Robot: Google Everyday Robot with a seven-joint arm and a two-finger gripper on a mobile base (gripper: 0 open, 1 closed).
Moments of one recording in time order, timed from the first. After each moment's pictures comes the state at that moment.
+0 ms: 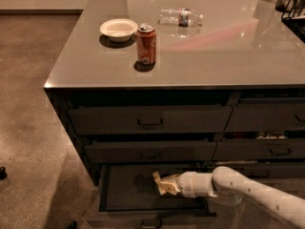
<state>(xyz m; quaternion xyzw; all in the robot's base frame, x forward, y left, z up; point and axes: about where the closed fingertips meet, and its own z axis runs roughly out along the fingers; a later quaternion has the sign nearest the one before) 0.500 -0.067 0.408 -0.31 0.81 0.37 0.32</state>
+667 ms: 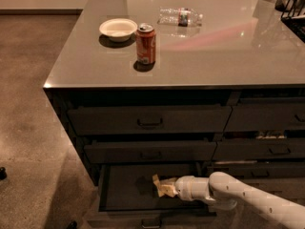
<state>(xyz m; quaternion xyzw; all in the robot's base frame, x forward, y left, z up) 0.506 -0.063 0.369 -0.28 0.82 0.38 0.32</state>
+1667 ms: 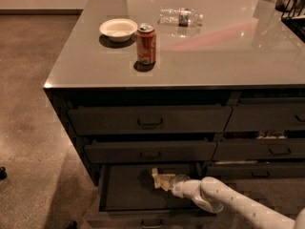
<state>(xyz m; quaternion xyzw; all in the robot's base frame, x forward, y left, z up) 0.561 -0.057 0.316 -0.21 0.82 0.36 0.39</state>
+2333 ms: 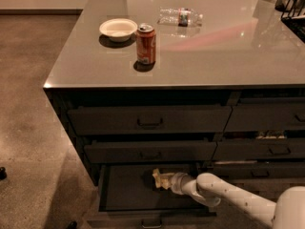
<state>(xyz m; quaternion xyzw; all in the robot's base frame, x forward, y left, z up) 0.580 -0.060 0.282 -0.22 0.85 0.33 0.36</state>
